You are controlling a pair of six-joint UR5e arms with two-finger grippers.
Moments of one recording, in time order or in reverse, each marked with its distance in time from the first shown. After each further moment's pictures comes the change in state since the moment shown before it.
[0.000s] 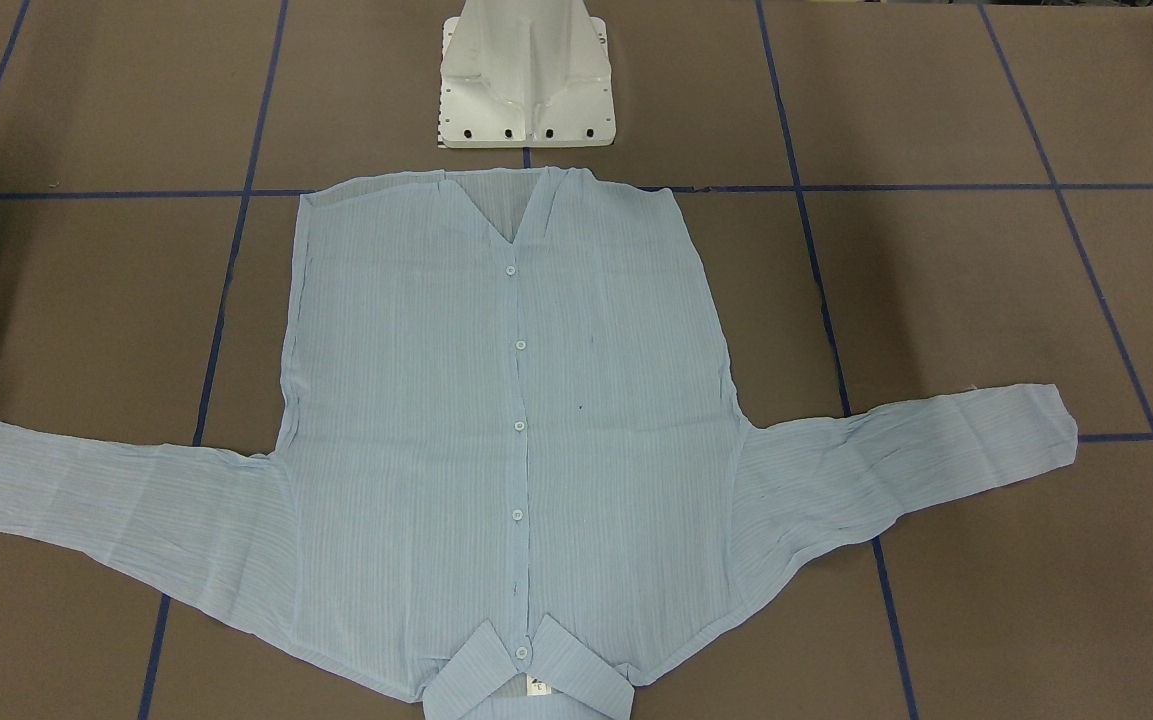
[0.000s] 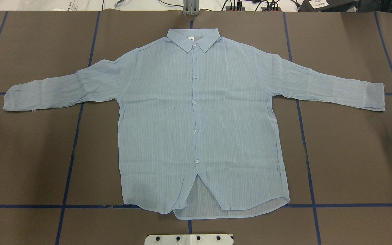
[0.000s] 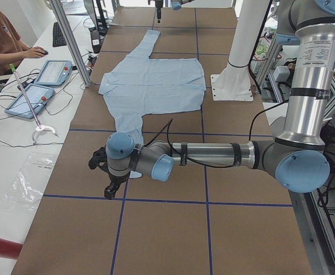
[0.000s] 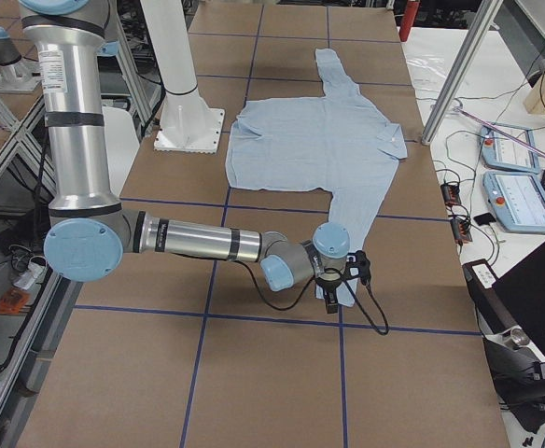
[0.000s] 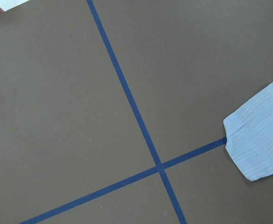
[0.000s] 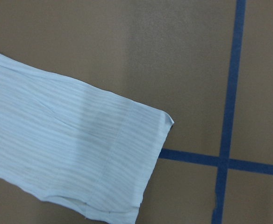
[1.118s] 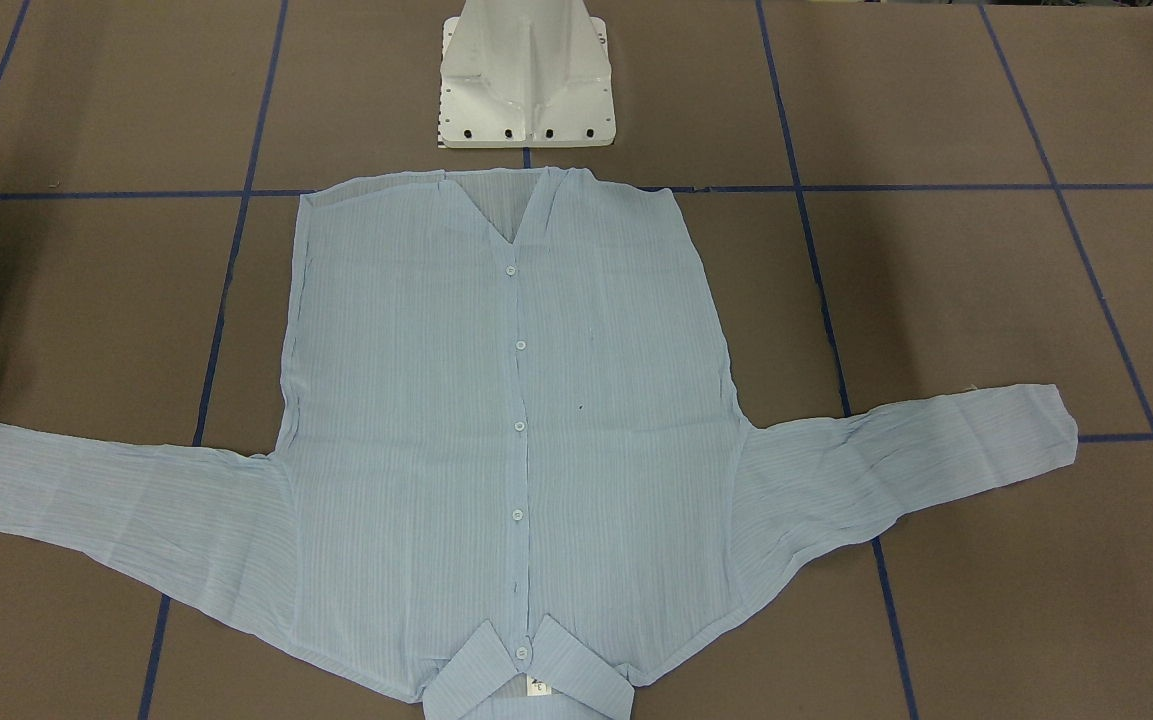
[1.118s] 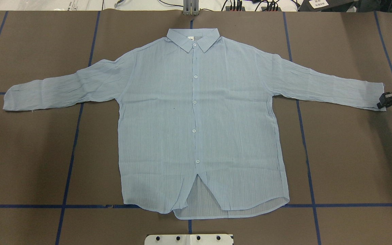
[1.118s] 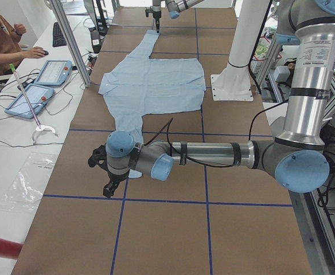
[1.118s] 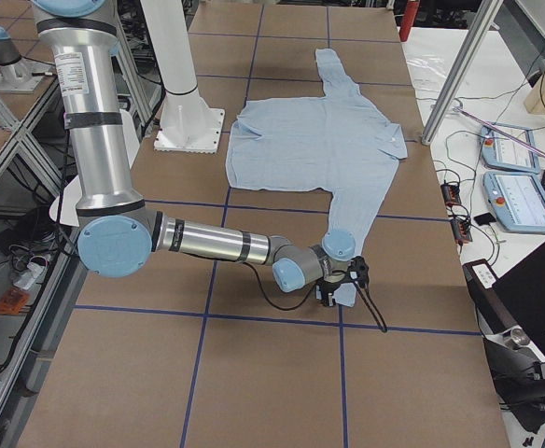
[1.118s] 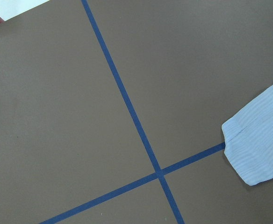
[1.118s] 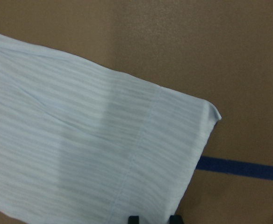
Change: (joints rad) left arm 0.000 -0.002 -0.008 -0.004 0.000 -0.002; right arm -0.084 0.057 -0.109 0.013 -0.005 0.029
